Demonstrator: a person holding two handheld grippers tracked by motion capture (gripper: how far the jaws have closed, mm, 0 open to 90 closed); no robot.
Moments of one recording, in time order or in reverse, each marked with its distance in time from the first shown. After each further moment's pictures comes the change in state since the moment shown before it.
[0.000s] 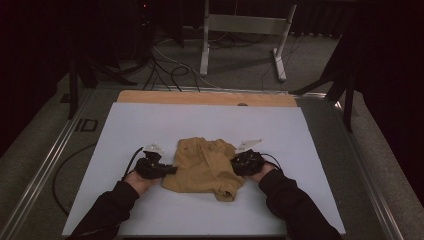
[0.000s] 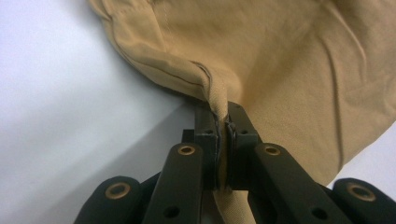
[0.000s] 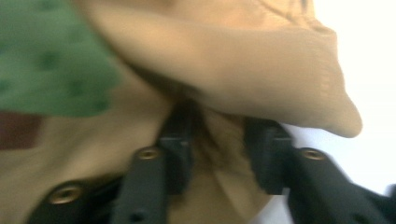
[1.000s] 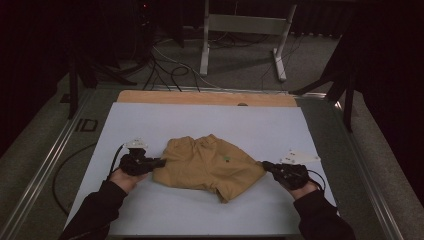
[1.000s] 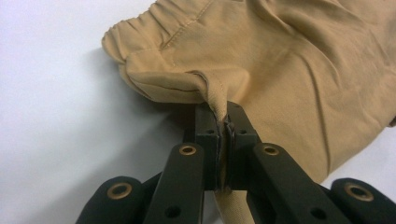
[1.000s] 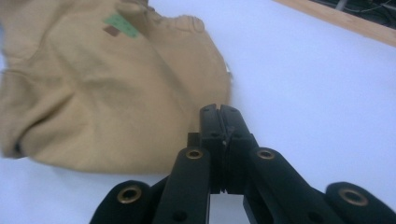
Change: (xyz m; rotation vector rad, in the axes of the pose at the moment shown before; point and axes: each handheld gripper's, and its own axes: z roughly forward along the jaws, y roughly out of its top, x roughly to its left) left arm 0.007 -0.002 -0.040 -0.102 0.023 0.007; right arm 0.014 -0.049 -0.125 -0.219 -0.197 0.115
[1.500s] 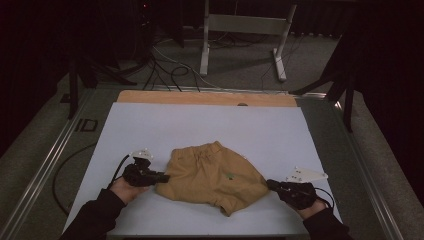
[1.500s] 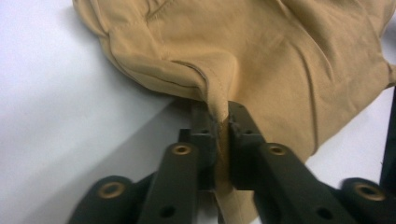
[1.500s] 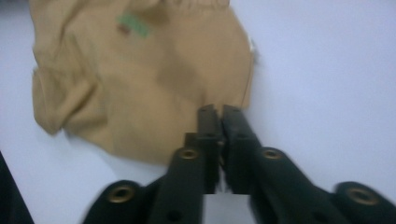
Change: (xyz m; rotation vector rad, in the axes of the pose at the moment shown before) left arm -0.012 -0.018 0.006 0.132 -0.113 -0.007; right arm 0.019 -0.030 -0.024 0.054 0.066 0.020
